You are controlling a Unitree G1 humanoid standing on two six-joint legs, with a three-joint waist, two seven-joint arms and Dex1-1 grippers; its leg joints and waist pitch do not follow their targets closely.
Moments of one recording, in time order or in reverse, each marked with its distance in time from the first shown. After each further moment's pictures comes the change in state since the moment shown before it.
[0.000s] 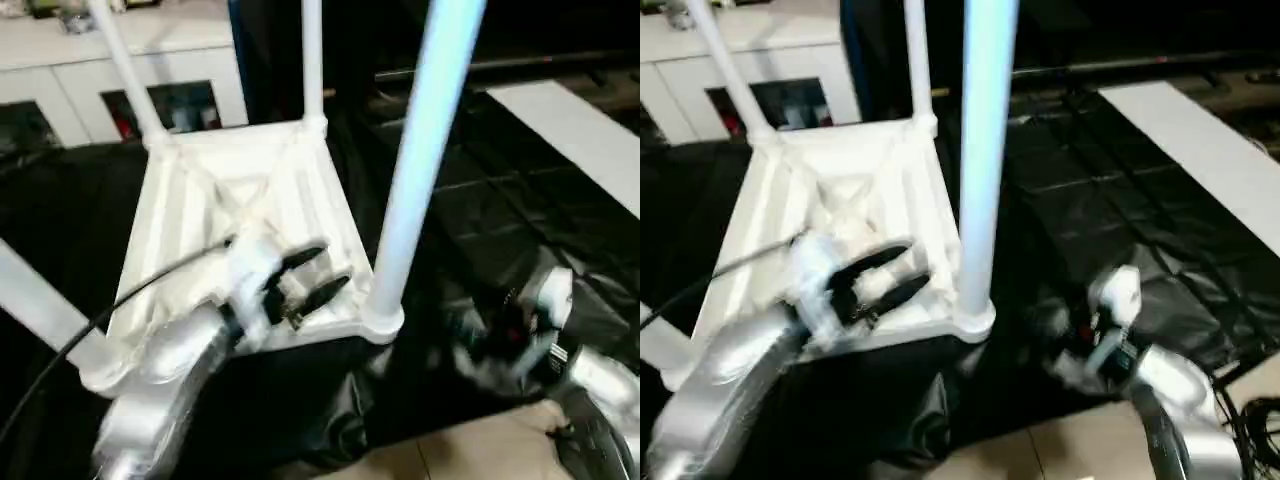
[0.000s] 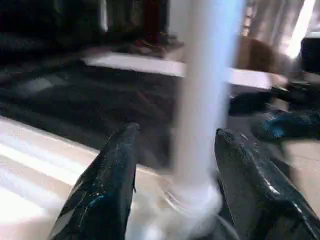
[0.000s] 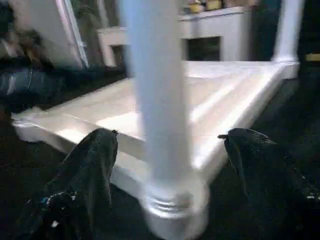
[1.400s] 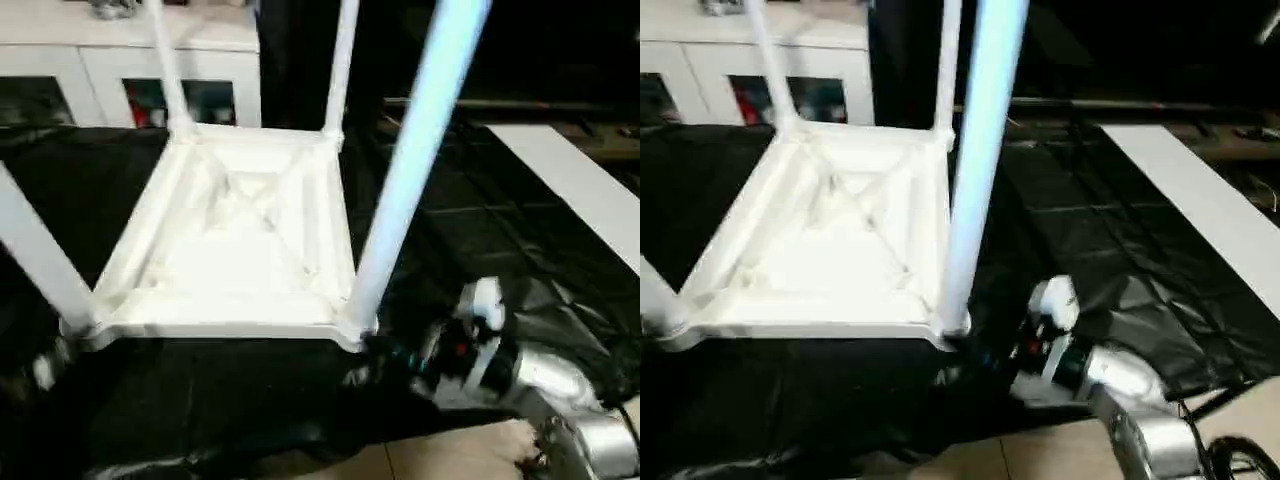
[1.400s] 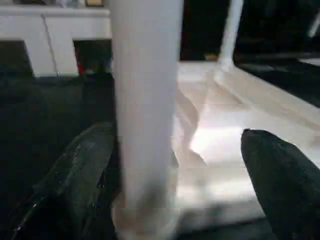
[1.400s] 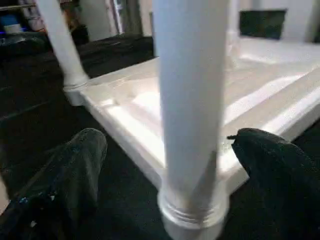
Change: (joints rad) left arm 0.300 0.173 0.736 0.088 -0.207 -0.131 0.170; right arm -0.101 0.023 0.119 0.095 -0.045 0.046 0.008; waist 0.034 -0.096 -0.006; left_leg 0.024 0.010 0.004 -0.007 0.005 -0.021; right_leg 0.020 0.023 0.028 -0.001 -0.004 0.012
